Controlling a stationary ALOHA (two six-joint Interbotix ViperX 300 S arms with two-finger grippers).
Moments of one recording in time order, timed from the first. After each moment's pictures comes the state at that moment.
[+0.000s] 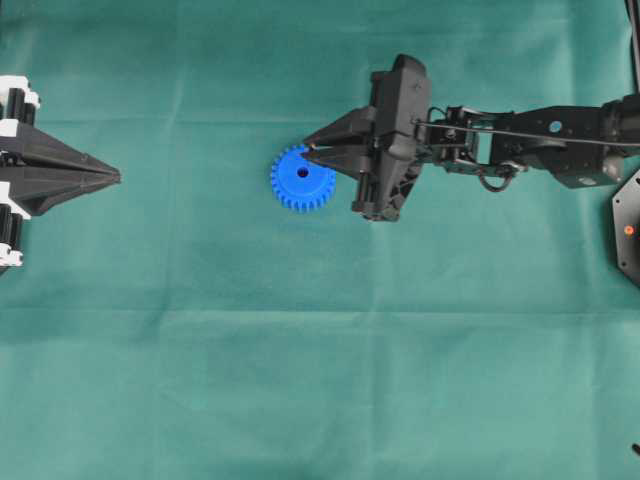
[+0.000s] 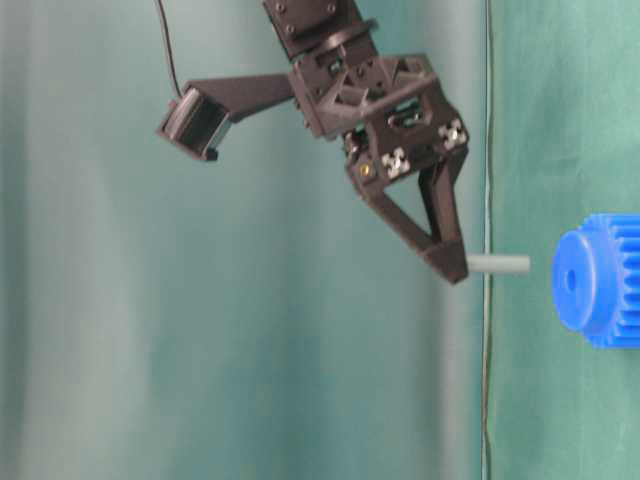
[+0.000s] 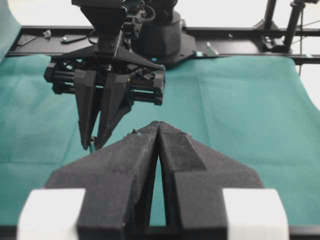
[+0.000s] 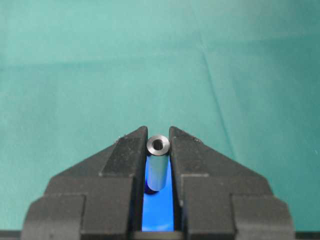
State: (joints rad) left arm -0.01 -0.96 1.18 0.01 -0.17 -0.01; right arm -0.14 0.08 0.71 0.03 -0.40 -0.05
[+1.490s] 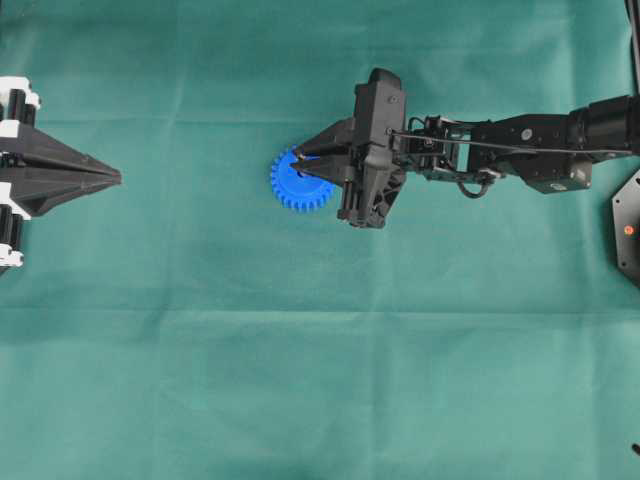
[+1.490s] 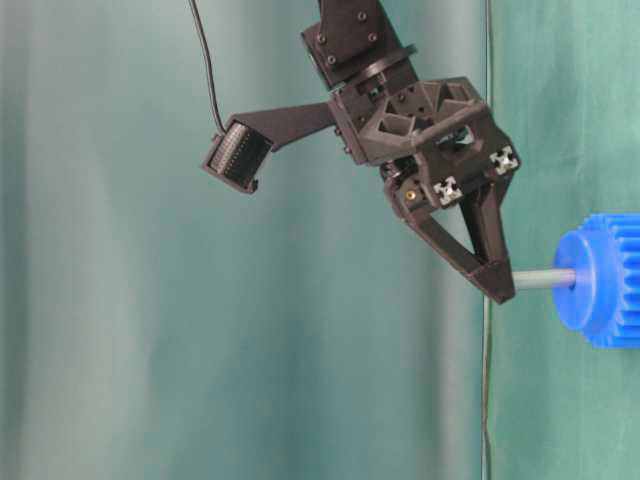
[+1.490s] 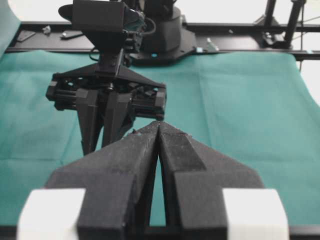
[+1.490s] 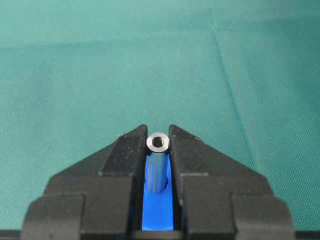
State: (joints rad) left arm -0.01 -0.96 1.18 0.01 -0.15 -0.01; right arm -0.13 0.17 0.69 0.04 -0.41 -0.05
